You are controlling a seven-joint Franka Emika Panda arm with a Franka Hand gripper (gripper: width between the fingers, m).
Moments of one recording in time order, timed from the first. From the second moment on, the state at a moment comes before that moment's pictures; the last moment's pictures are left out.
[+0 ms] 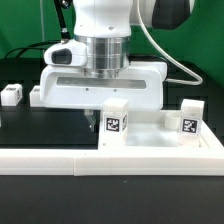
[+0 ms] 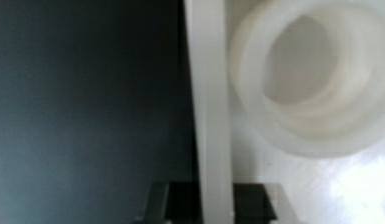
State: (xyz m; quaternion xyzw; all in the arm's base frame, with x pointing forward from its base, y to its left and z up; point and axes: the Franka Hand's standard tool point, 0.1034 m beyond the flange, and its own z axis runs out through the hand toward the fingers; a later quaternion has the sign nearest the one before) arm 0.546 -0.014 0.009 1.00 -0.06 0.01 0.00
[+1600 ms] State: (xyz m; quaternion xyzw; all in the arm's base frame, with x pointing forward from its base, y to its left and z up) arm 0.576 -0.021 0.019 0.85 0.53 0.02 0.08
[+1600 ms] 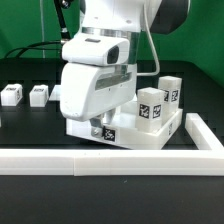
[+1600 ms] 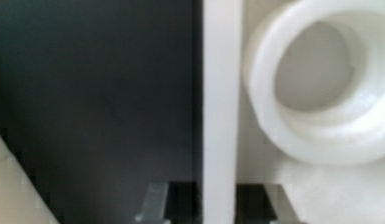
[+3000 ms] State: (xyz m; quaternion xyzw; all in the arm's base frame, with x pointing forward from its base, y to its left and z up) arm 0.599 0.003 0.018 0.35 0.93 -0.04 0.06
